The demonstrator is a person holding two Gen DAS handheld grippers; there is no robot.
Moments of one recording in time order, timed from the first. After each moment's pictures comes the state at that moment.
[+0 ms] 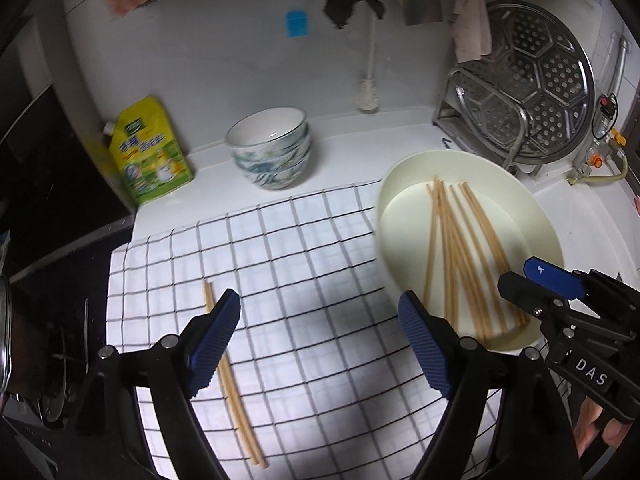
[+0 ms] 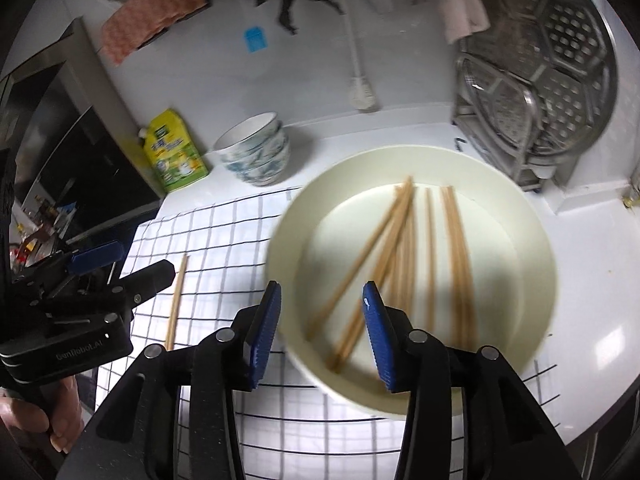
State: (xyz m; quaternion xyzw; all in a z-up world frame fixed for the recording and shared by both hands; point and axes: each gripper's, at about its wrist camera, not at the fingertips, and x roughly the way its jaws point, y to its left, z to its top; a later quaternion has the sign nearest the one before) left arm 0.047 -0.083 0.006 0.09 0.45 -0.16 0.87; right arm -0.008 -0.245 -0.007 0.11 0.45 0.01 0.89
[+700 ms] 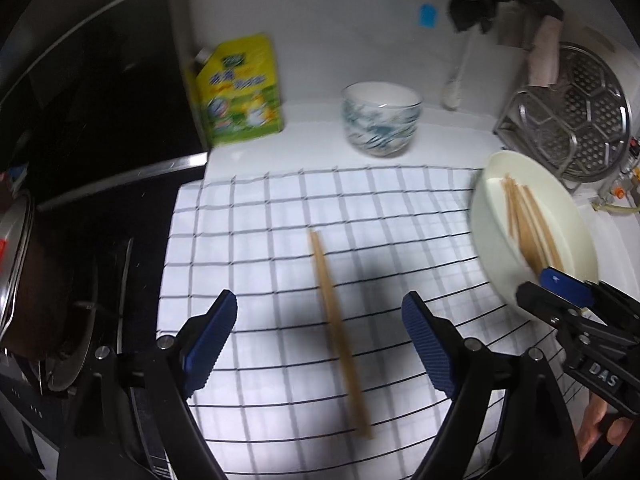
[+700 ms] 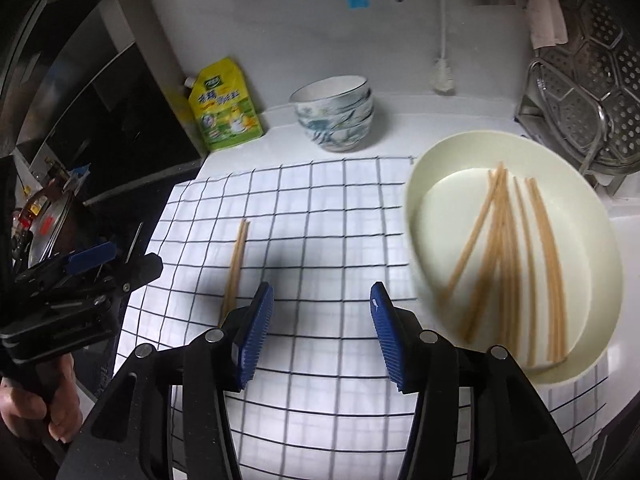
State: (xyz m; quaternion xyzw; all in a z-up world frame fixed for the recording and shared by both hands) left arm 0.049 0.059 -0.028 0.02 0.47 -0.12 0.87; right arm 0.006 -0.129 -0.027 0.08 0.47 0.04 0.88
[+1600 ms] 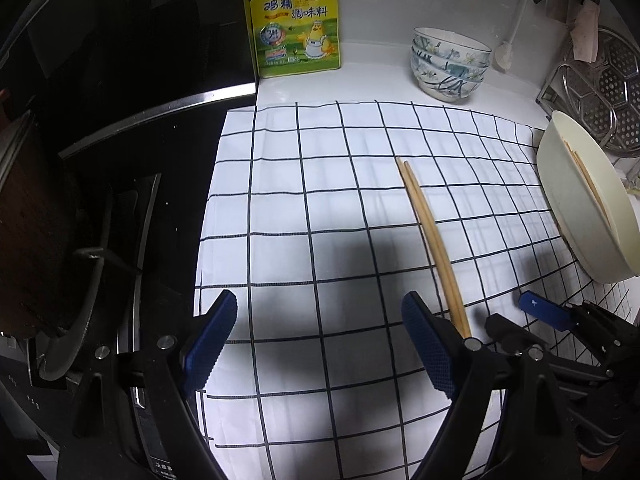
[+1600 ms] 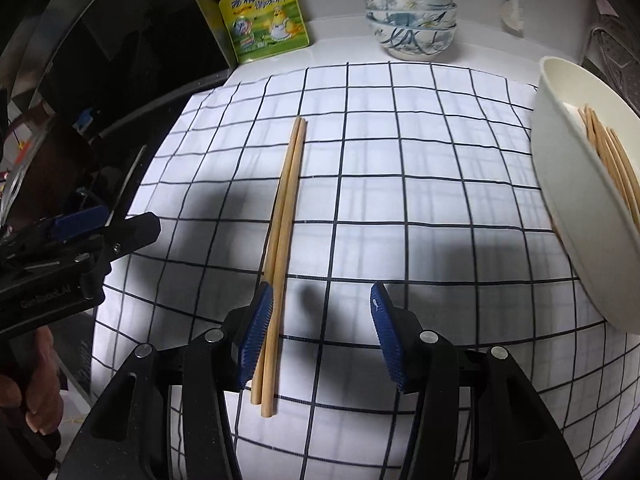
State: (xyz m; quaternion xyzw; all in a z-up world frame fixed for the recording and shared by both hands) left arm 0.054 0.125 -0.101 0.03 0.52 -0.09 0.85; right arm 0.018 -0.037 -0.124 0.06 0.54 0.07 0.84
